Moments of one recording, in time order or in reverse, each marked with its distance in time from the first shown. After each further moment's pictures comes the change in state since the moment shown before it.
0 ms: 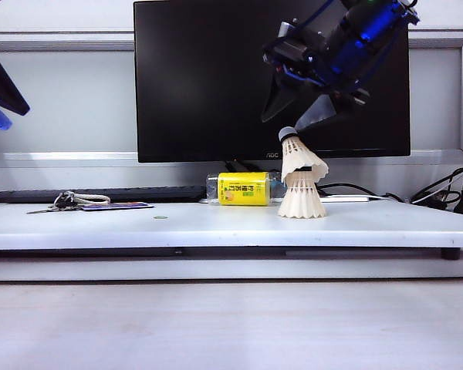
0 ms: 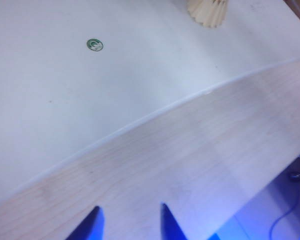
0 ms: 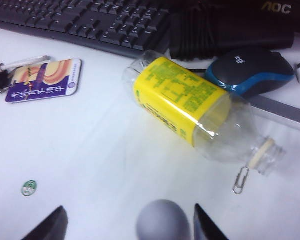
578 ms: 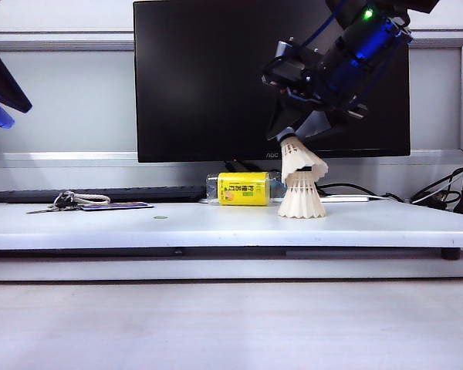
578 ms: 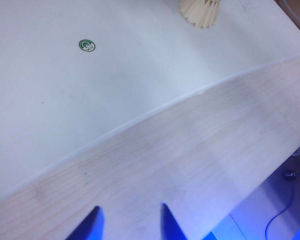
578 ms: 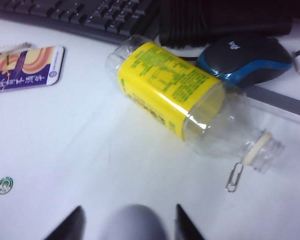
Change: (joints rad) left arm 0.000 0.000 0.000 0.000 0.018 0.000; right arm 0.000 0.048 -0.001 0.022 0.016 -0.023
